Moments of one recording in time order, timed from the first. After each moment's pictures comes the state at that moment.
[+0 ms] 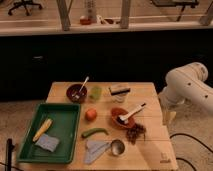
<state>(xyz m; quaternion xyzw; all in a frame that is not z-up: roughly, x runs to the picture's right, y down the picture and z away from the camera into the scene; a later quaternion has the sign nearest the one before) 0.292 0.110 0.681 -0.28 0.02 0.03 0.96</state>
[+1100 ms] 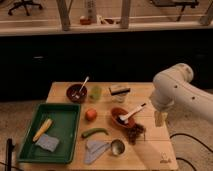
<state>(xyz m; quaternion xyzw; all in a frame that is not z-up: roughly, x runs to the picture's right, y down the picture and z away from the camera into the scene) 0.245 0.117 0.683 -0.28 0.02 -0.03 0.96</state>
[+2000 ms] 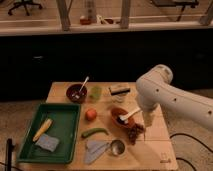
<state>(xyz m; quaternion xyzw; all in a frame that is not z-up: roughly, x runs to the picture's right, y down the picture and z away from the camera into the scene) 0.190 0.118 0.690 -0.28 0.00 -0.11 0.96</state>
